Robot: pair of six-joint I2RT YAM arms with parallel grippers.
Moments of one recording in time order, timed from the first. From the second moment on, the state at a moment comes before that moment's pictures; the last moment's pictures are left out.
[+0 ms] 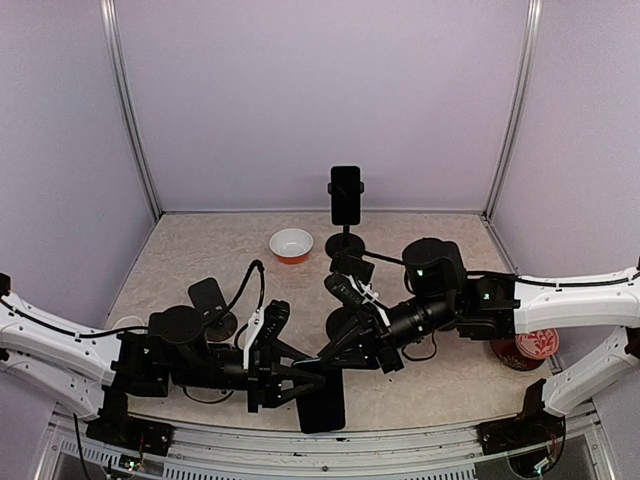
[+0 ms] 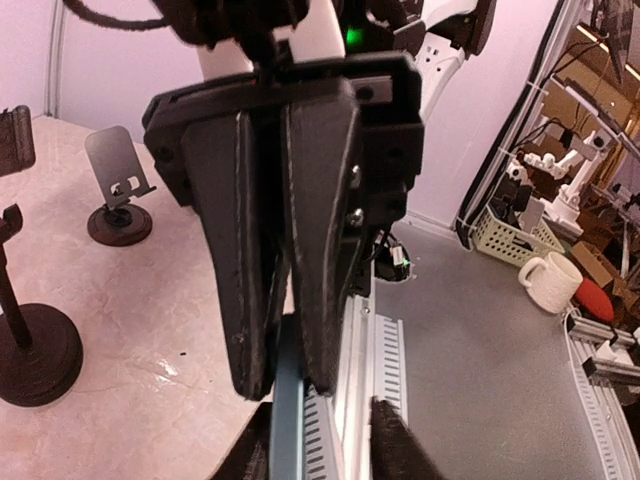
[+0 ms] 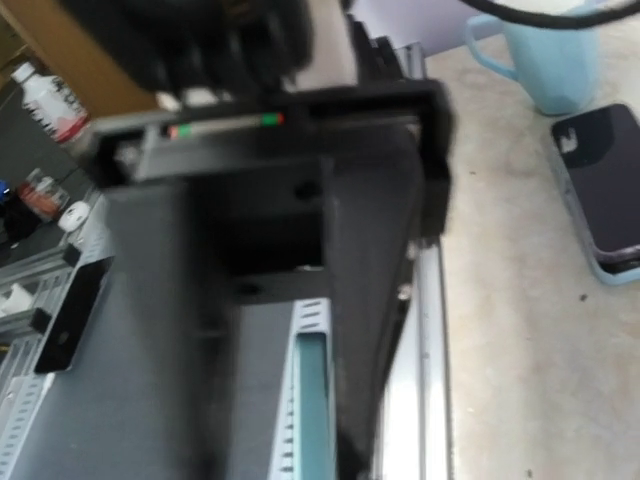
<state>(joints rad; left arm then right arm) -1.36 1.17 0.52 0.52 0.14 -0.30 1.11 1.32 0.88 0.05 -0.70 0.19</state>
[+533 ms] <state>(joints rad) -1.36 1.21 0.53 0.59 0.14 -0.31 1.08 1.16 0.87 0.08 -0.54 0.25</state>
